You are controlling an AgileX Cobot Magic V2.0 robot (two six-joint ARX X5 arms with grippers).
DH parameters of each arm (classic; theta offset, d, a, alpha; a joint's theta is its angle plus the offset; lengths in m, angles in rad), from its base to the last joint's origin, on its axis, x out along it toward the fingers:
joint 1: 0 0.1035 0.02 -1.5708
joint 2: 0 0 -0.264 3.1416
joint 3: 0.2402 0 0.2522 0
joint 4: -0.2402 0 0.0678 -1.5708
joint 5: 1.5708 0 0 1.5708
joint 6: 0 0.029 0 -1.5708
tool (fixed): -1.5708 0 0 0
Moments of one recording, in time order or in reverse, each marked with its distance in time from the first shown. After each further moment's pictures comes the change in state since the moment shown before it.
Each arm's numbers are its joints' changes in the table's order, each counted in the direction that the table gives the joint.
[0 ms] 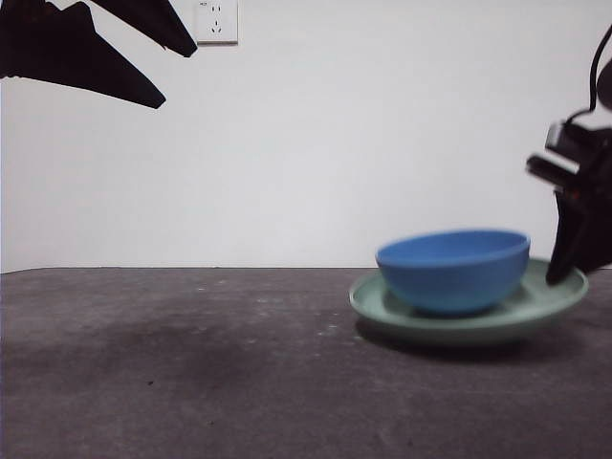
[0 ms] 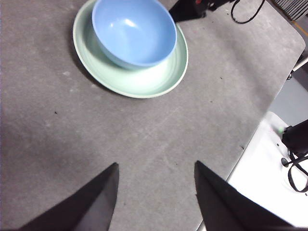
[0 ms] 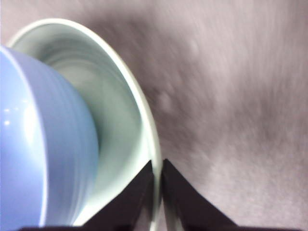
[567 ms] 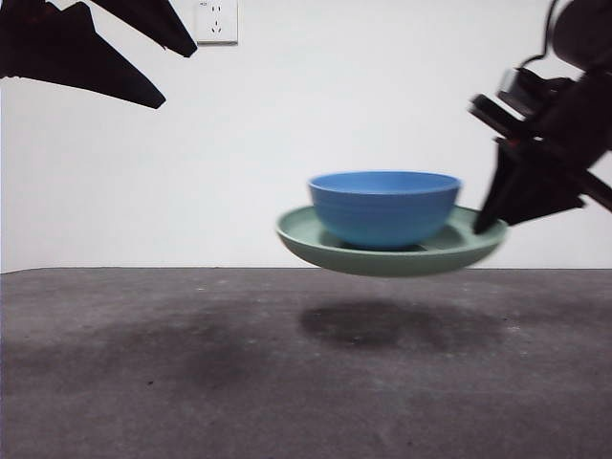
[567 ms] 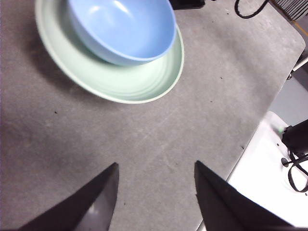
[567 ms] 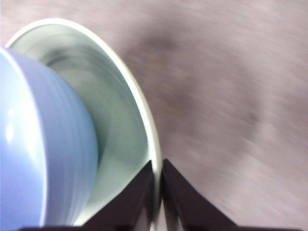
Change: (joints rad) left arm 0.000 0.000 0.000 -0.001 0.000 0.000; right arm 0.171 -0.086 0.000 0.098 0.043 0.145
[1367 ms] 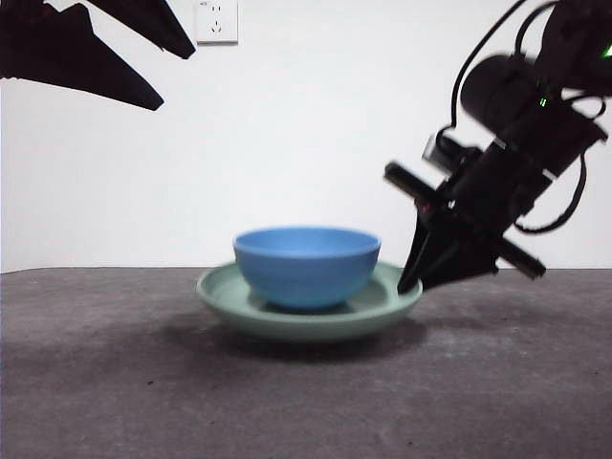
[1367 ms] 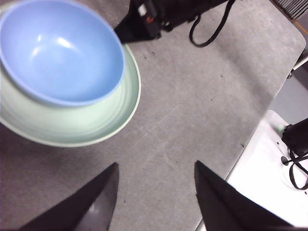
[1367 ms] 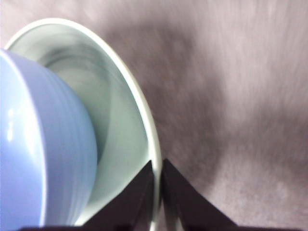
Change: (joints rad) left arm 0.000 0.000 0.000 -0.008 0.000 0.000; right arm 0.175 0.224 0.000 0.215 -0.069 0.184
